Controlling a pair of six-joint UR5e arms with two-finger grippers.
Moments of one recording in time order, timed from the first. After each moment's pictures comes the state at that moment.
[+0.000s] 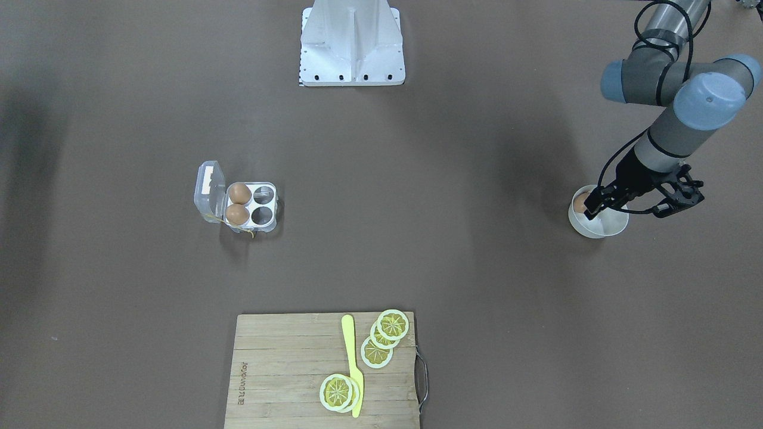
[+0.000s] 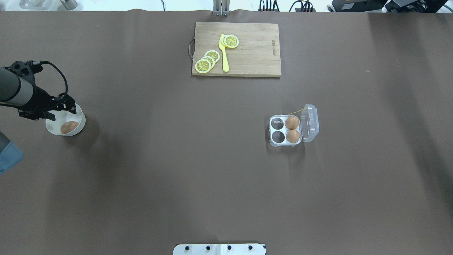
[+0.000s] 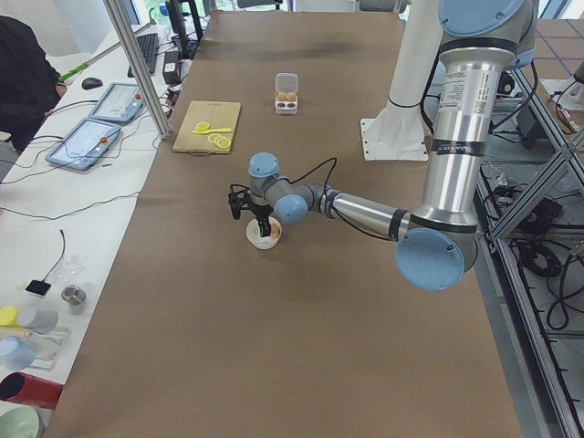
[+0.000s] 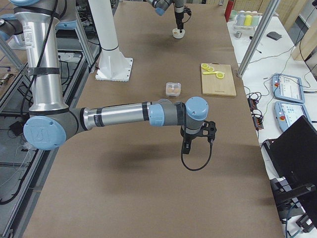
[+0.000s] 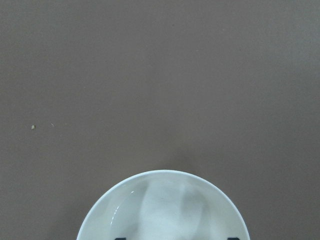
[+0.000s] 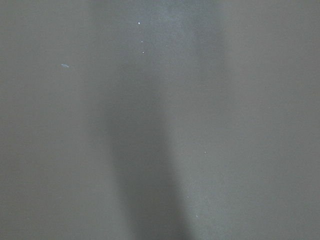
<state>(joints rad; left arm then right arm) -0.92 -1.68 -1.65 -2.06 -2.10 -1.21 1.52 -1.51 1.68 -1.65 2.44 0.20</state>
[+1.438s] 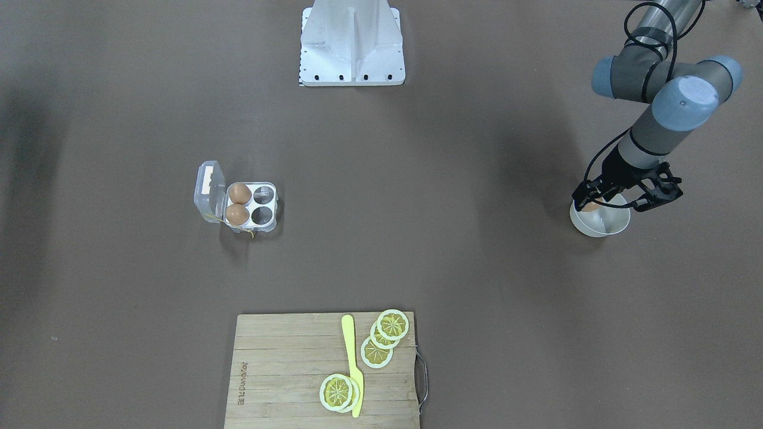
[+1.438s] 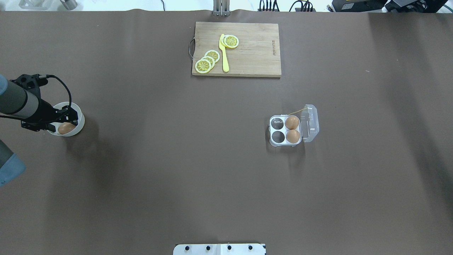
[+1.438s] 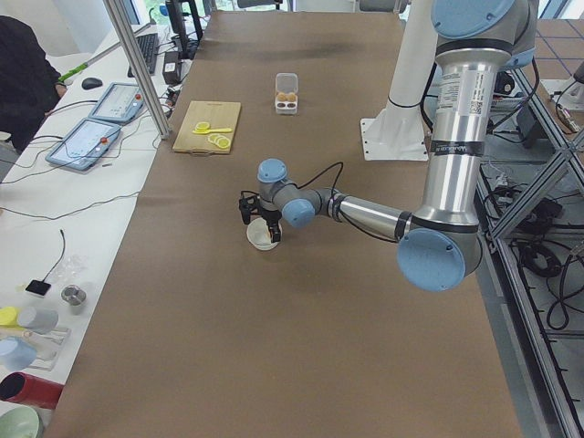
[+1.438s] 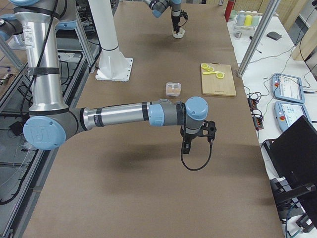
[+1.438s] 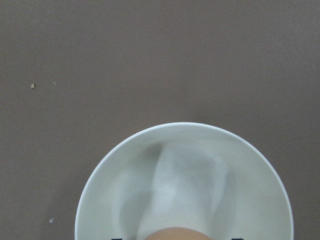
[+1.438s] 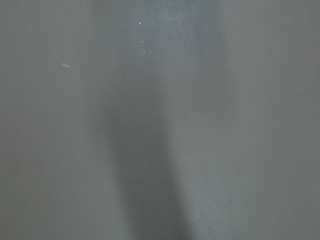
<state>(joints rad) -0.86 -1.65 -1.65 -2.06 -2.08 -1.21 1.52 -1.51 1.68 -1.65 2.44 0.20</state>
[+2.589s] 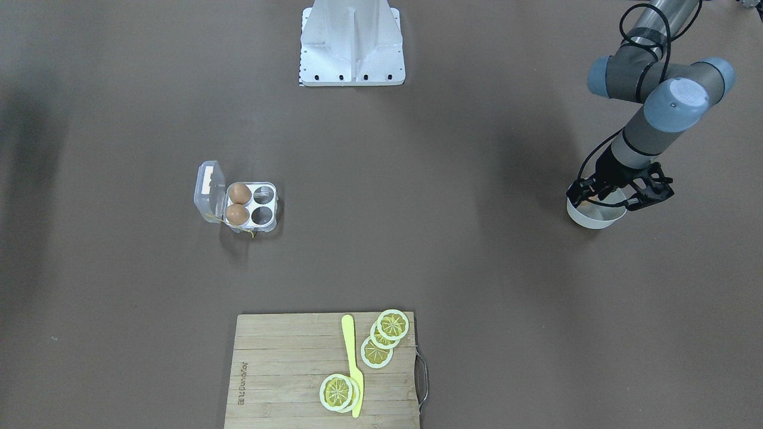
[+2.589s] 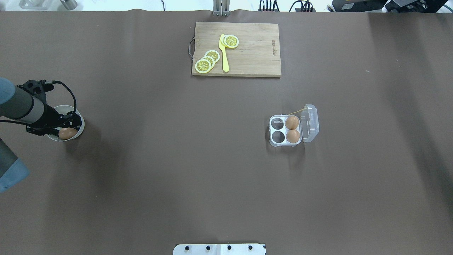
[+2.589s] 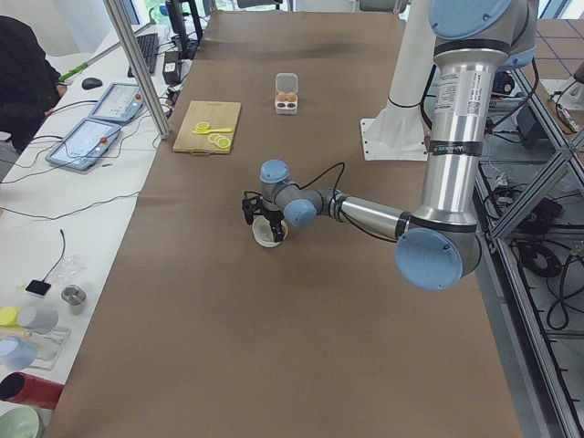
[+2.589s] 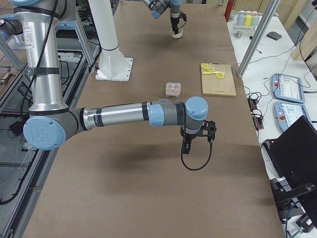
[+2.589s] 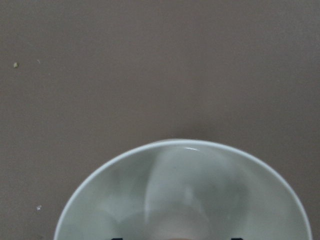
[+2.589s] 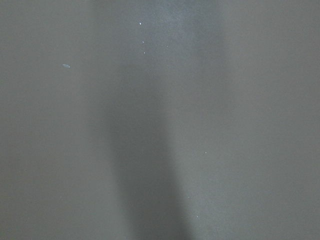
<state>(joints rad) -0.84 -1.65 -1.64 -2.06 -2.08 -1.21 1.52 -1.51 1.68 -1.65 2.44 0.20</state>
